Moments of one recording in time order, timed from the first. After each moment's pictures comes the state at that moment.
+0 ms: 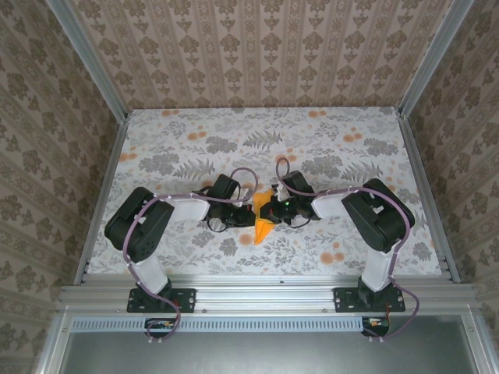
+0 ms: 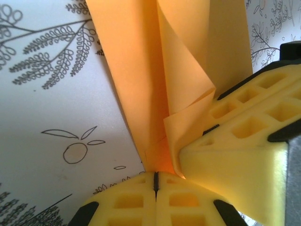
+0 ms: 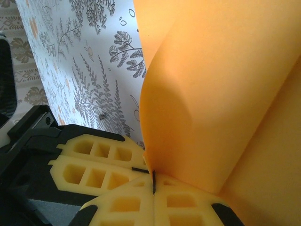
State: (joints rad) left arm -0.67 1.74 0.79 -0.10 0.57 -0.54; right arm 0.55 1.85 0.82 0.16 -0.67 0.92
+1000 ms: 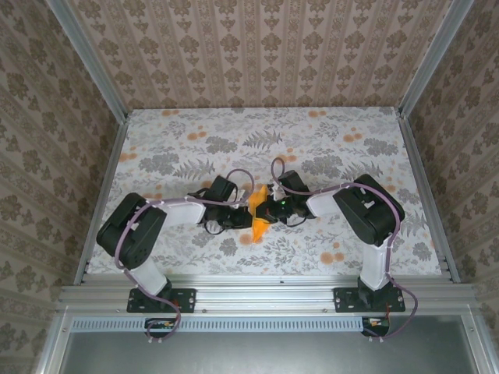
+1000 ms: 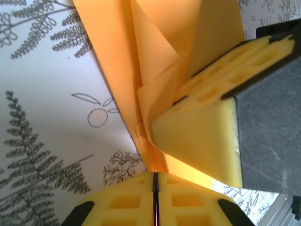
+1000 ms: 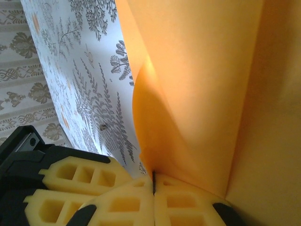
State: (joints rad) left arm -0.67 1.66 0.75 -0.15 0.51 -0.54; right arm 0.56 1.93 0.86 0.22 -0.71 0.92
